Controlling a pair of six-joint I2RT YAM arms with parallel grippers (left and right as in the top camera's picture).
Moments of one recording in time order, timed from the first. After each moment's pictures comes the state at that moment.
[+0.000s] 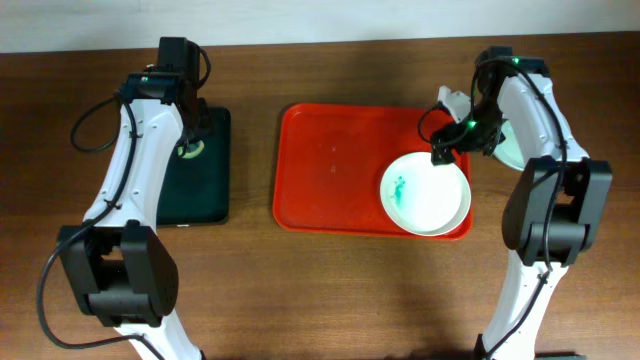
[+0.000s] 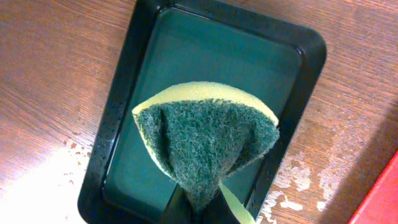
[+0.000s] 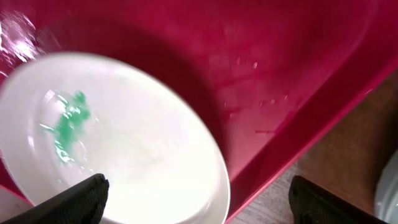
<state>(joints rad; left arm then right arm) -0.06 1.95 1.77 -1.08 -0.28 -0.36 -0.08 2.23 1.88 -1.27 -0.18 -0.51</state>
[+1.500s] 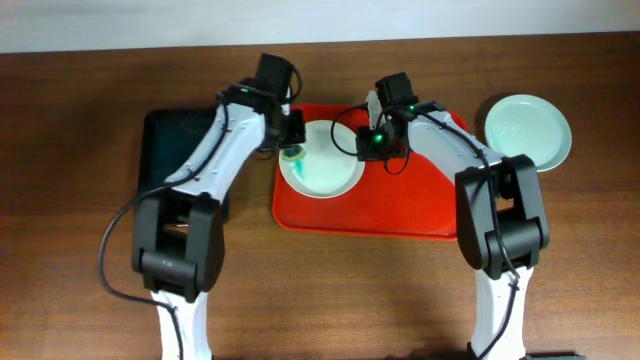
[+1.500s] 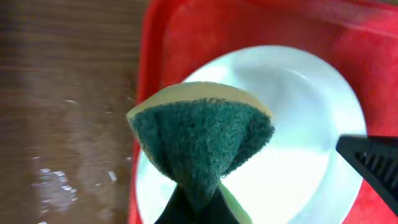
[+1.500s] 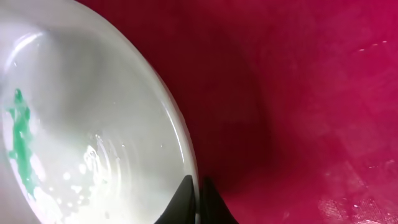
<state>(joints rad) -0.33 2.15 1.77 -0.83 0.09 -0.40 0.26 2.20 1.59 -0.60 -0.31 0.23</state>
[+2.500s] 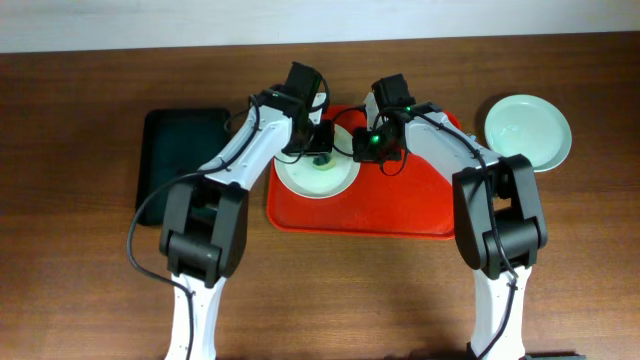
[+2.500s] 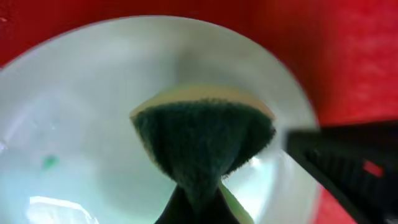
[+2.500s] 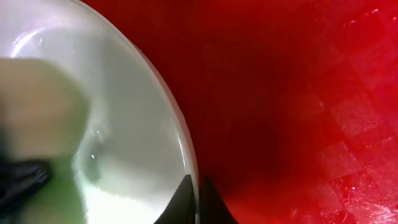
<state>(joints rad) -0.40 2.29 1.84 -0.79 0.24 -0.29 0.27 2.21 1.59 -0.61 -0.34 0.27</state>
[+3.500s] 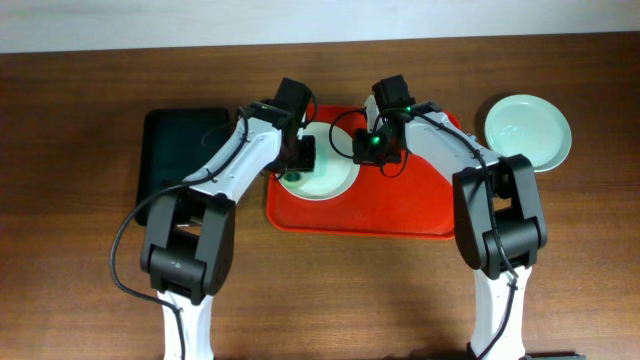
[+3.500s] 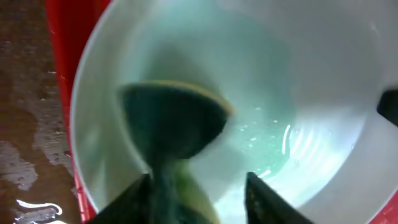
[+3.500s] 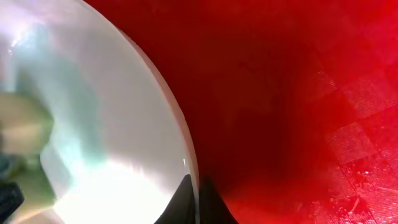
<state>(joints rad) -0.39 2.15 1.66 -0.84 0.07 -0.34 0.27 2.21 1.59 -0.64 -0.36 0.28</state>
